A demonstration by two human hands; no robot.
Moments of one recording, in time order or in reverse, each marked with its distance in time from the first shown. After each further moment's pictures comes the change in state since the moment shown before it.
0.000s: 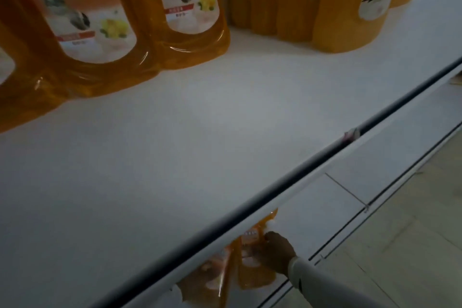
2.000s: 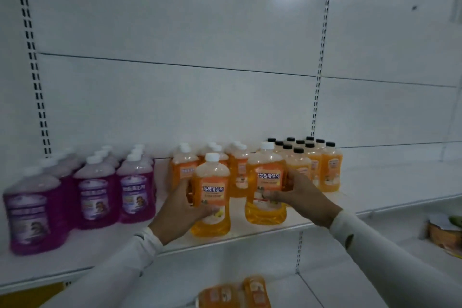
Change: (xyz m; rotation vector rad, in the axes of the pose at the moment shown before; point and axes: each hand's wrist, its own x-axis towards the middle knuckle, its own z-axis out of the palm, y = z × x) left_hand -0.436 0.225 -0.219 -0.509 0.718 0.800; right_hand -0.415 -0.198 -0.210 0.060 0.189 -1.082
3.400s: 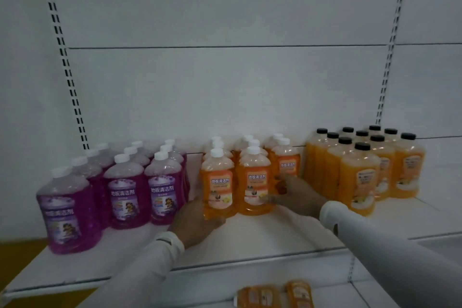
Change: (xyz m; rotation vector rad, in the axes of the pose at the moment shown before) left_hand 0.036 -0.061 -0.025 0.527 -0.017 -0.228; right_hand 0.119 0.044 0.074 -0.350 -0.207 0.067
